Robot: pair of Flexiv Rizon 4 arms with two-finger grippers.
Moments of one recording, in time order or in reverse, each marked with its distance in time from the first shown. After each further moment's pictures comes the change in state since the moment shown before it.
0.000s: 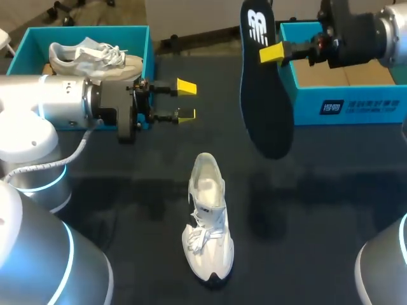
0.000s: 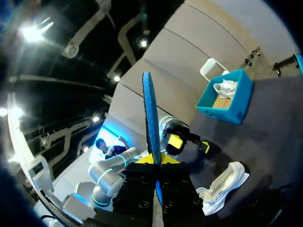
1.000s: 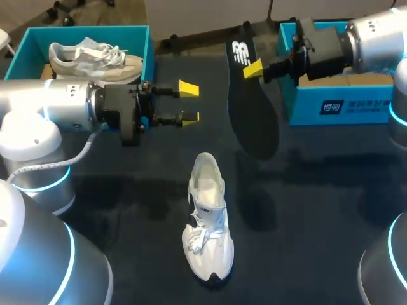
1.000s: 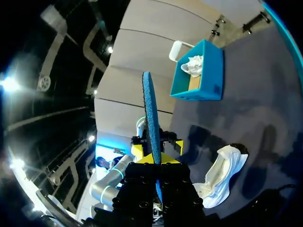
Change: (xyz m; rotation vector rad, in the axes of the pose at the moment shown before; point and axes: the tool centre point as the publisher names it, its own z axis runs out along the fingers) left arm 0.004 -0.003 0.010 0.015 -0.038 -0.029; right arm -0.089 0.006 0.029 0.047 -0.082 0.342
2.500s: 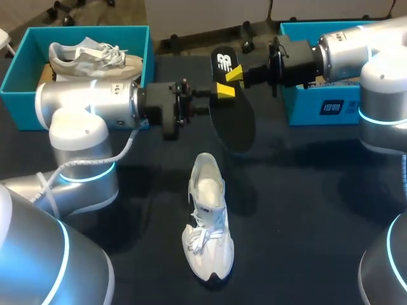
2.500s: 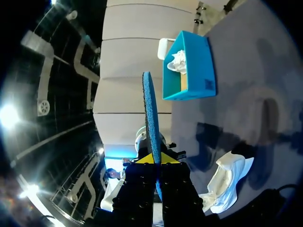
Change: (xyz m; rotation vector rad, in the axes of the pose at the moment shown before) left arm 0.023 0.027 0.069 -0.017 -0.039 -0.050; right arm -0.042 0.039 0.034 0.001 0.043 0.189
